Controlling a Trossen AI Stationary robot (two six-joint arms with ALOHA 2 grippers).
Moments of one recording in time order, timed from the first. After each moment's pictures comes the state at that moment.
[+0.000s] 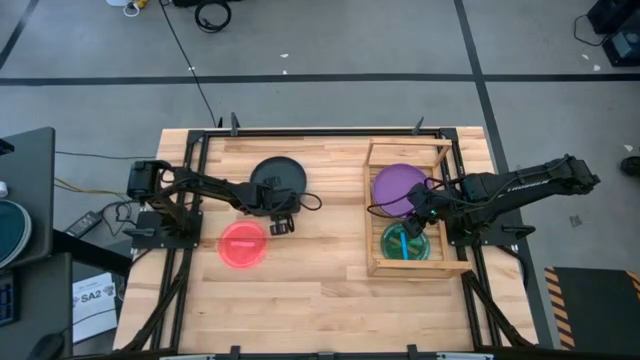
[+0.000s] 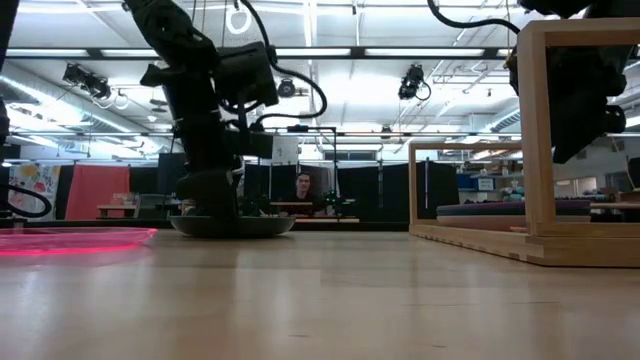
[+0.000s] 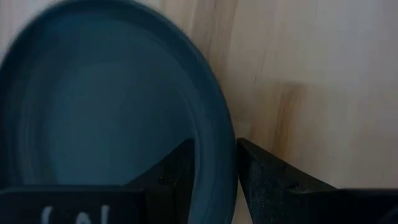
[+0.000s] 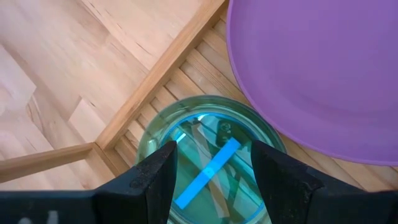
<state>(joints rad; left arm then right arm) 0.07 1.70 0.87 -0.39 -0.37 0.01 0.13 0.87 0.64 -0.87 0.09 1.01</state>
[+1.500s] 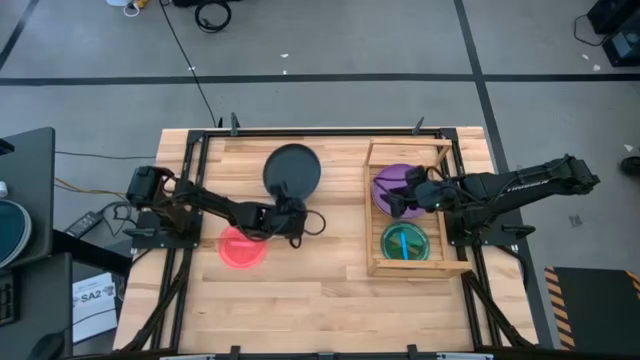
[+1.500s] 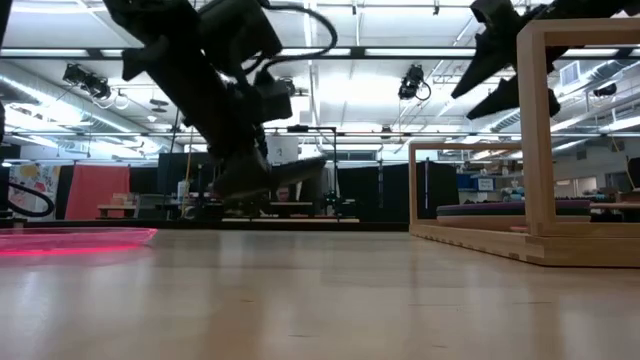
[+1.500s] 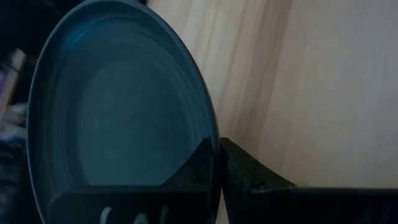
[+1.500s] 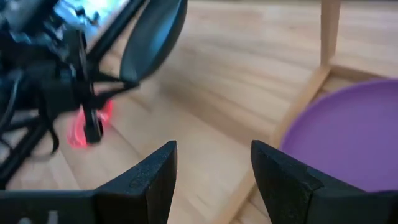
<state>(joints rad) -0.14 1.71 0.87 -0.13 -0.83 0.04 0.13 0.87 0.64 -0.46 0.49 1.01</state>
